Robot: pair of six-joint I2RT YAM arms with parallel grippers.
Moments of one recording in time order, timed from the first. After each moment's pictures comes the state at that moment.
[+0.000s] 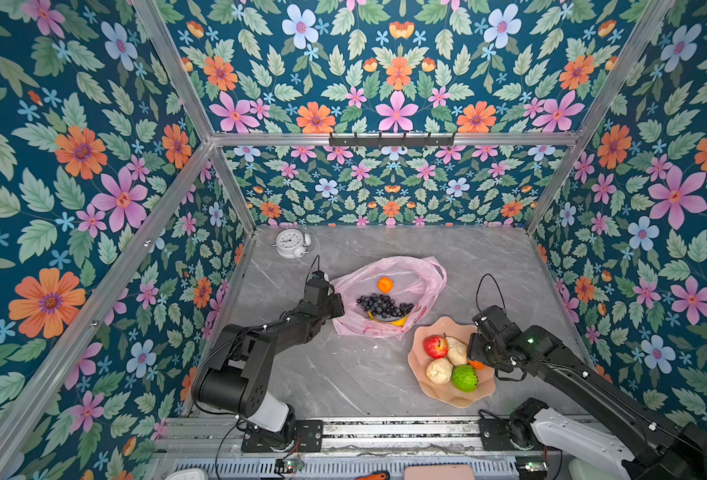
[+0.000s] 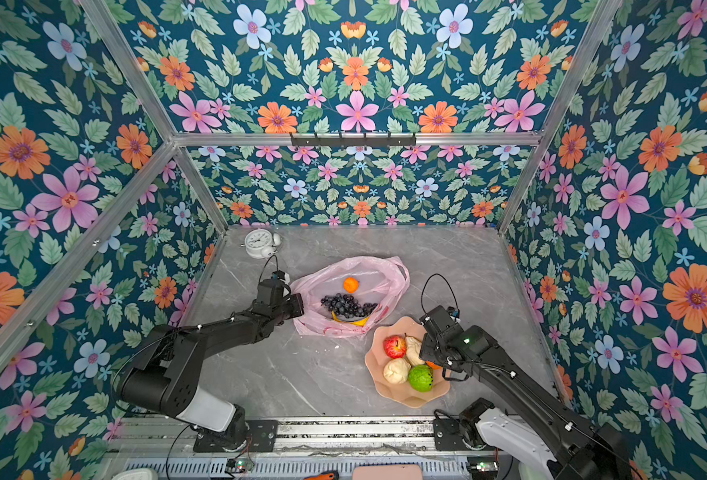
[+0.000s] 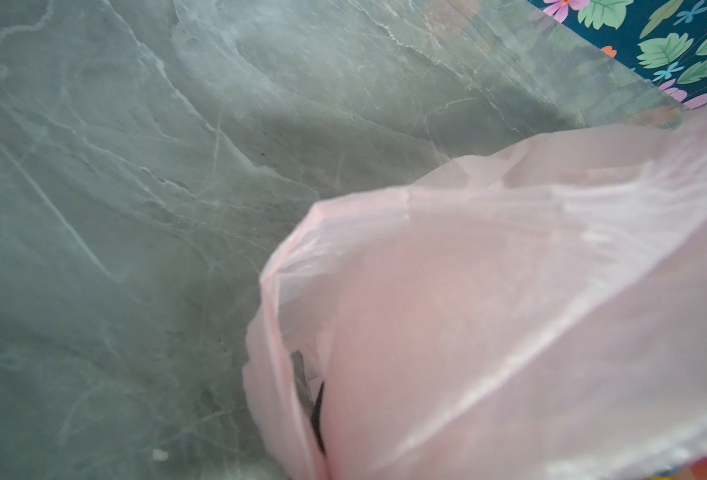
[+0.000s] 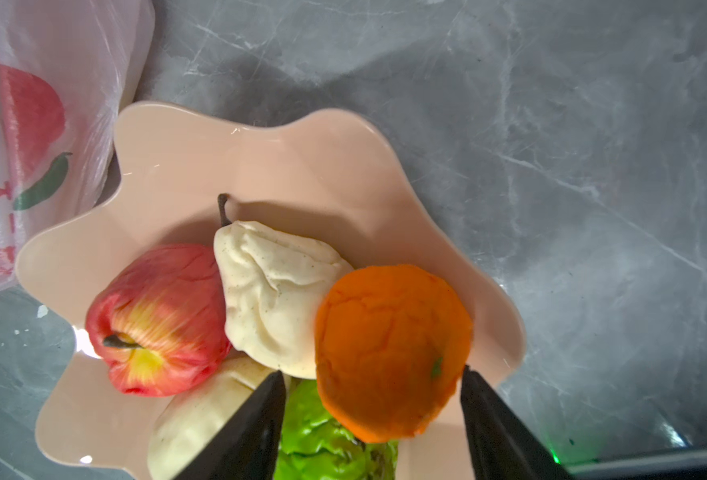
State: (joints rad) left arm -0.33 1.54 0.63 0.18 0.04 -0.49; right arm 0.57 0.96 0.71 -0.98 0.12 0.86
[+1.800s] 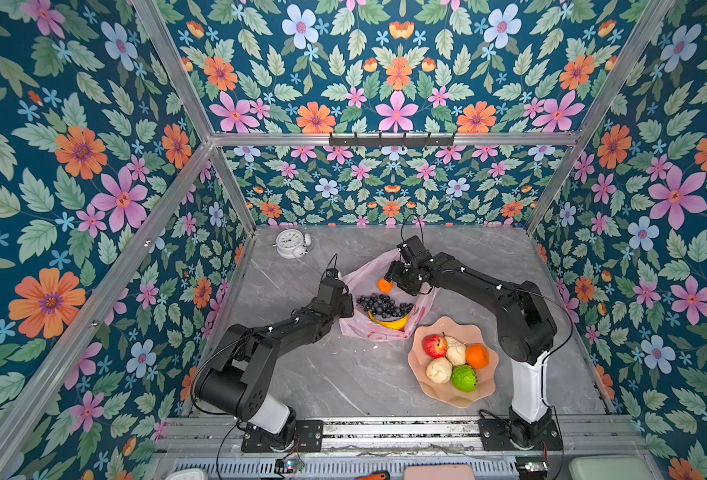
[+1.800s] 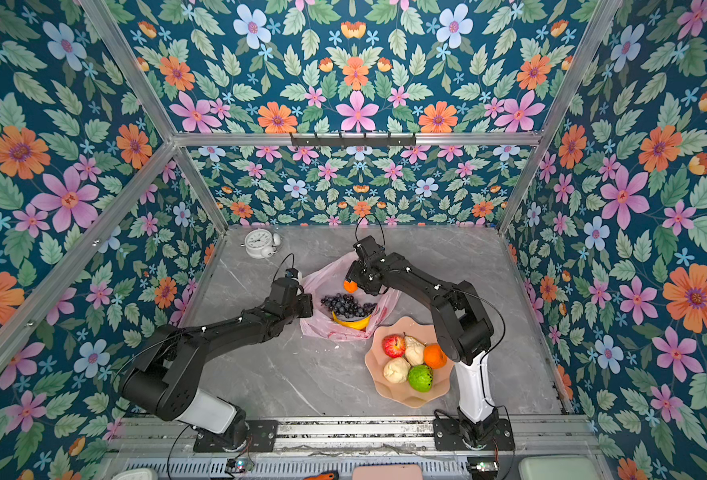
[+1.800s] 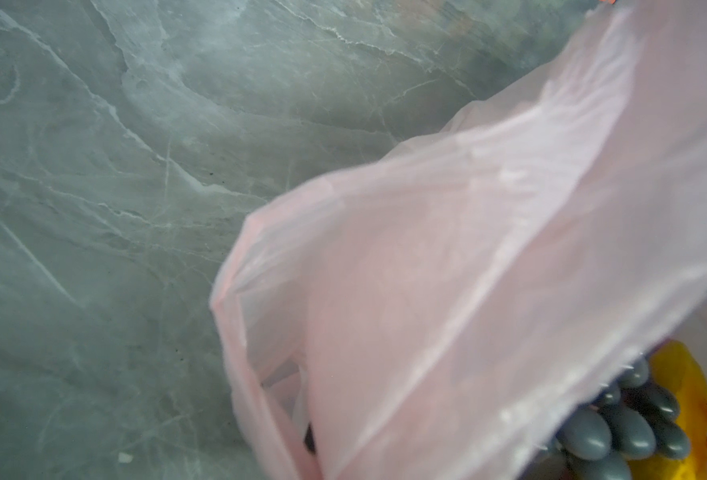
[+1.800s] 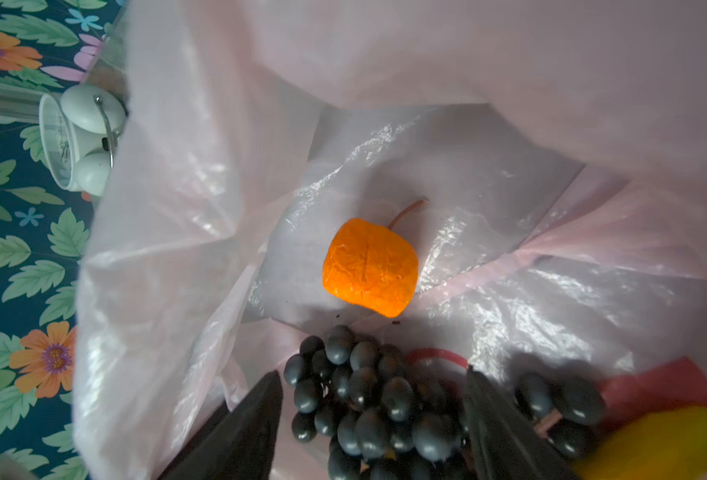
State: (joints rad) left arm -0.46 1.53 0.69 0.11 -0.09 -0.41; right arm 0.58 2.04 1.59 -0.51 -0.10 1.01
